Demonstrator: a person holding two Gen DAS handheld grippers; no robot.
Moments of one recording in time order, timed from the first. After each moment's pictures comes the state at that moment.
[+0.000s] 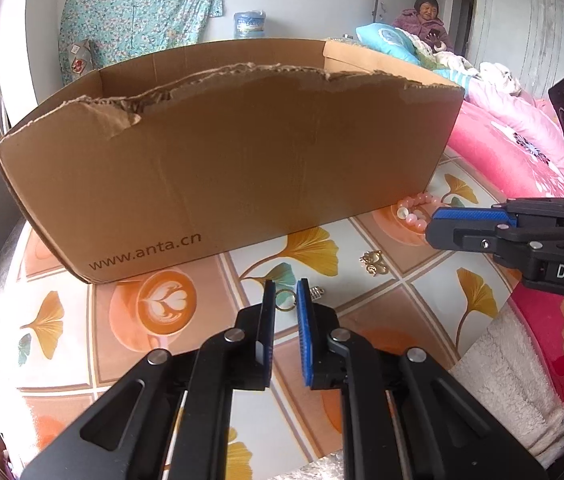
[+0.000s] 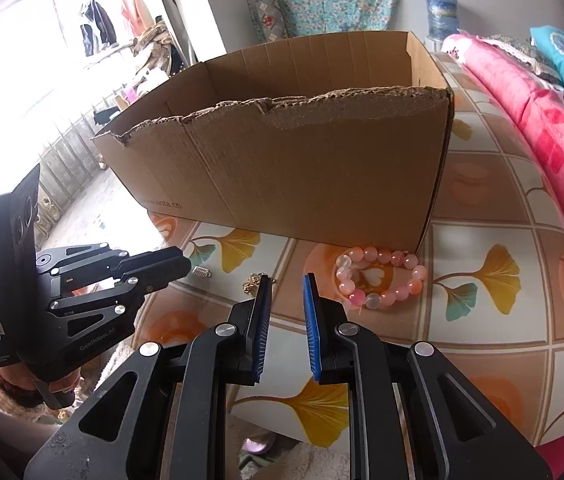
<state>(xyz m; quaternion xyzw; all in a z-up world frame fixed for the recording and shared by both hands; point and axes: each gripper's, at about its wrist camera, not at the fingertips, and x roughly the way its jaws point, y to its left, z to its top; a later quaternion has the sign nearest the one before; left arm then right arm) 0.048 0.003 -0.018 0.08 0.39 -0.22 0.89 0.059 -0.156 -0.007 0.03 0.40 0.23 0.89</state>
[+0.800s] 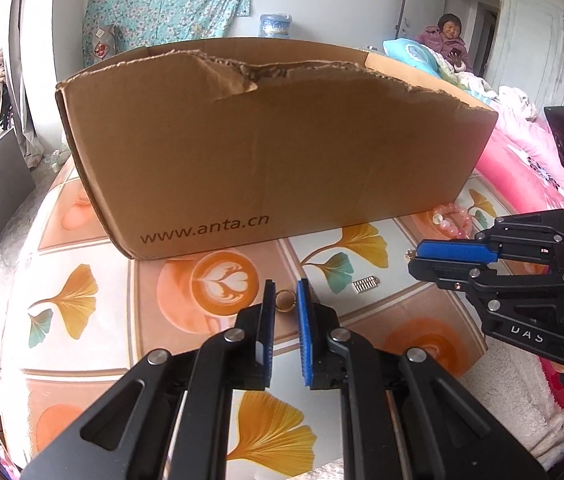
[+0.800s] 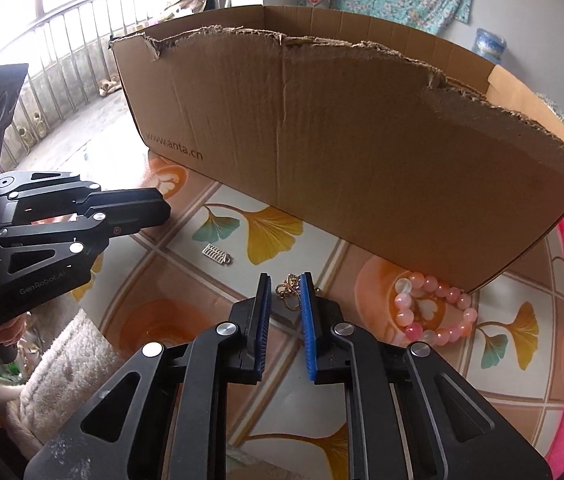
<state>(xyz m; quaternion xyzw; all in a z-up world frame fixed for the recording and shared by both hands) 0.051 0.043 -0.023 0.04 0.39 -0.20 0.90 0.061 -0.099 -0.019 -0.12 0.41 0.22 0.88</state>
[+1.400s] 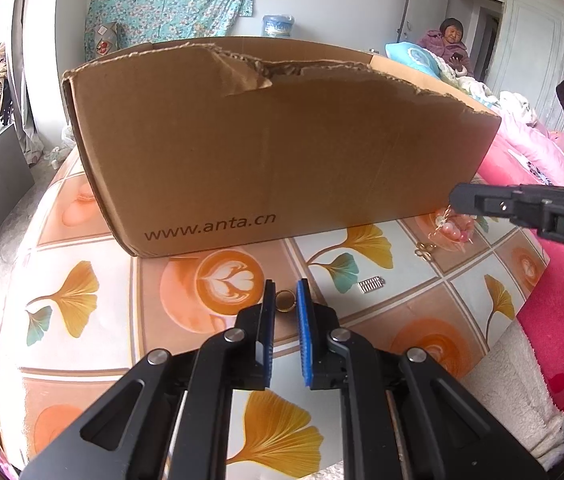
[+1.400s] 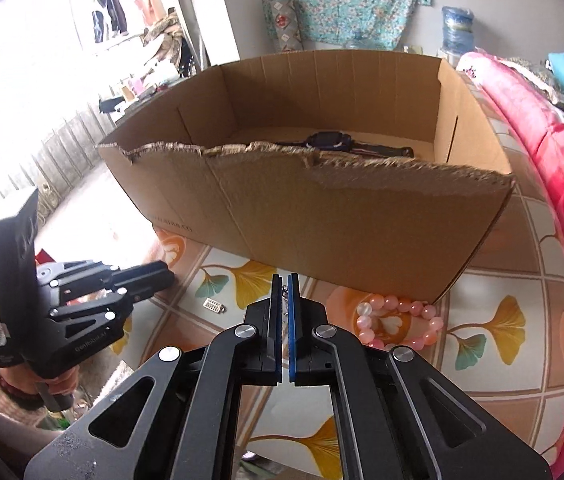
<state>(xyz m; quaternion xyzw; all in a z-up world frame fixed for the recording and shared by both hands) 0.053 0.047 -0.024 0.03 0.39 -0.20 0.90 0.072 -0.163 0.024 0.03 0.39 0.24 0.89</state>
